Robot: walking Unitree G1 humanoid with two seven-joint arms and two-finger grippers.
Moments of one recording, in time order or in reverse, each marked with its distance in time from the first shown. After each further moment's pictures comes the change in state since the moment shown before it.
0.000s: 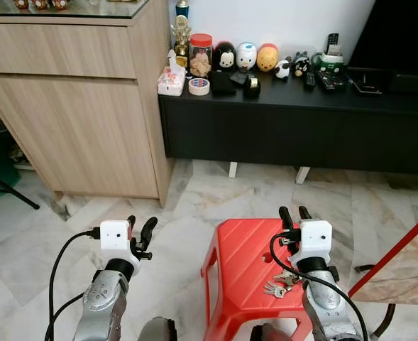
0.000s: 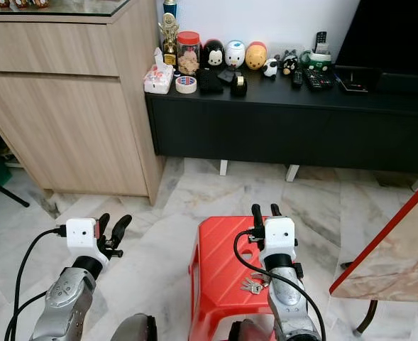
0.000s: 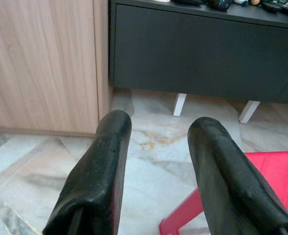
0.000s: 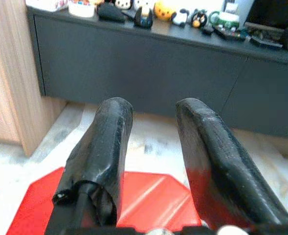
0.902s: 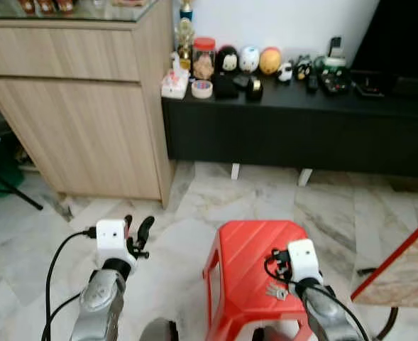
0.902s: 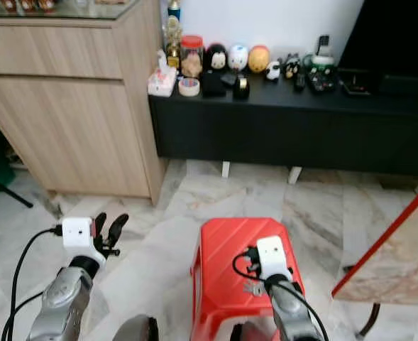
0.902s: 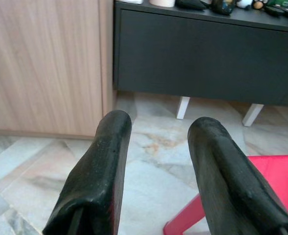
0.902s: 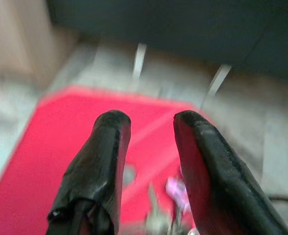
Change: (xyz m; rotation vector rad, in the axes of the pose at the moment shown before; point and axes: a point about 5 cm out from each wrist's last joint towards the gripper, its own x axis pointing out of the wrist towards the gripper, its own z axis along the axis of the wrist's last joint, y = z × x) left arm 0.000 0.002 0.001 0.004 -0.002 -0.002; right arm -0.013 -0.005 -0.036 0.024 0.233 0.052
